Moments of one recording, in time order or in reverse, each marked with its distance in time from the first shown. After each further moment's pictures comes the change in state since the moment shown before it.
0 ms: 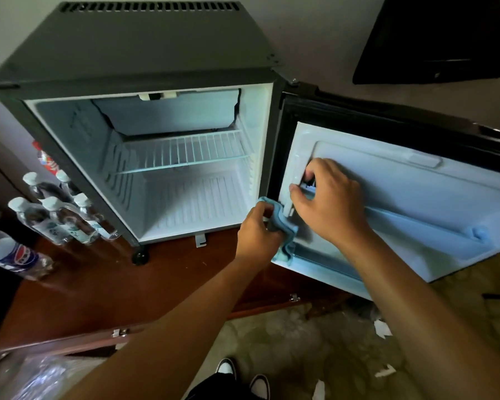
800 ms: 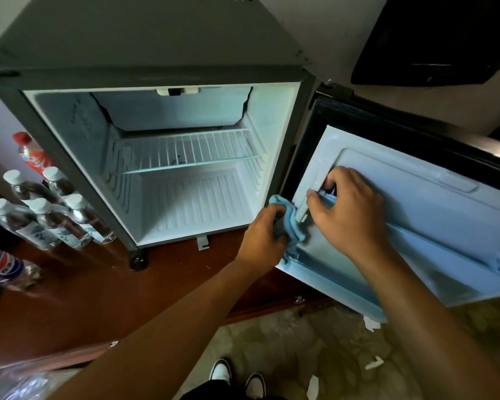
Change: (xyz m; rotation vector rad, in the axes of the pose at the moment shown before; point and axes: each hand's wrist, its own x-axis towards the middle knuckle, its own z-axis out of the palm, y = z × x) left_hand 0.019 -0.034 -0.026 -0.001 -0.177 0.210; right_hand -0.004 -0.031 0.009 -0.043 0.058 0.125
